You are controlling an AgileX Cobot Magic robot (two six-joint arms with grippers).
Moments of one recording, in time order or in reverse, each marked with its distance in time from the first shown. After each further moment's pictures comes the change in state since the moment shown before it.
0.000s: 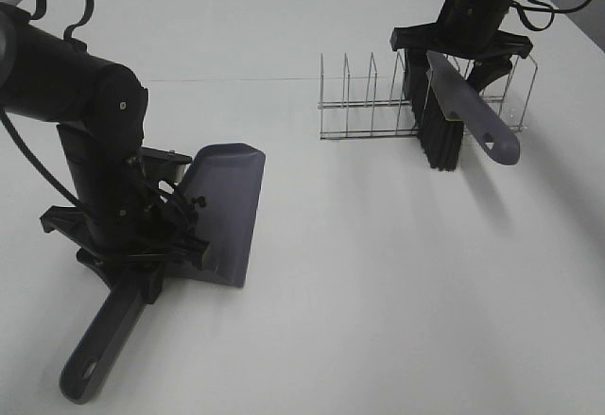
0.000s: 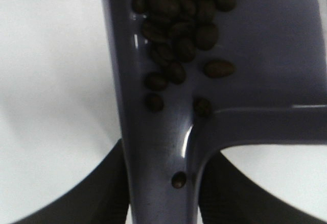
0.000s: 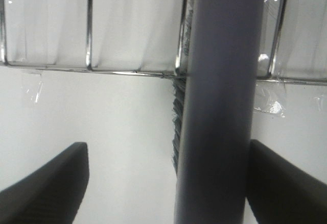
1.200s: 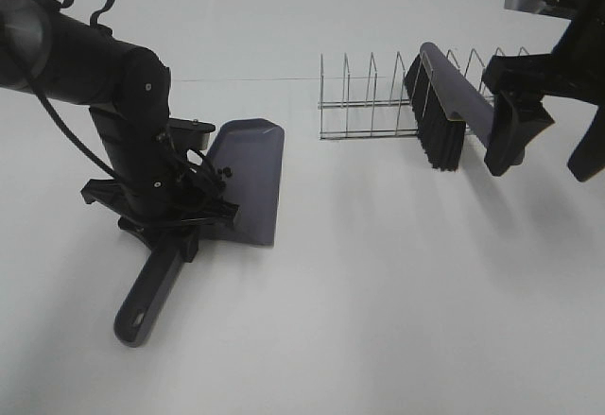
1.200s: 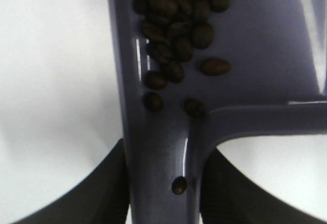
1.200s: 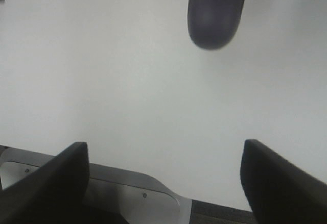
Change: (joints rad) left arm 0.000 0.071 -0.143 -0.010 -0.081 -0.004; right arm 0.000 -0.775 0.946 0.103 0.000 -0.061
